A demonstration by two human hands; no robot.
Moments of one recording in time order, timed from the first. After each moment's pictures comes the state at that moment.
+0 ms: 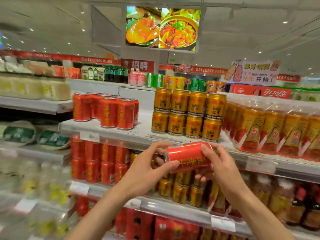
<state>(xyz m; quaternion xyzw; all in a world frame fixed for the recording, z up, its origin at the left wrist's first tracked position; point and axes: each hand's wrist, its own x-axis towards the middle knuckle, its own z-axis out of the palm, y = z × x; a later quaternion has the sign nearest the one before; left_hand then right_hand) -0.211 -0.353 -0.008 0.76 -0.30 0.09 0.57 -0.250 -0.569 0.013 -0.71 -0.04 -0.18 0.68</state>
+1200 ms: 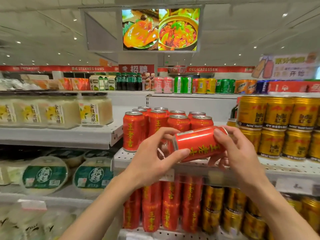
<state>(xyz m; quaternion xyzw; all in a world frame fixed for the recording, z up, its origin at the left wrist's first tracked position) -0.010 -0.122 0.037 0.76 -0.39 0.17 0.50 -0.081 -0.332 0.048 -0.70 -0.05 -0.31 0.64</state>
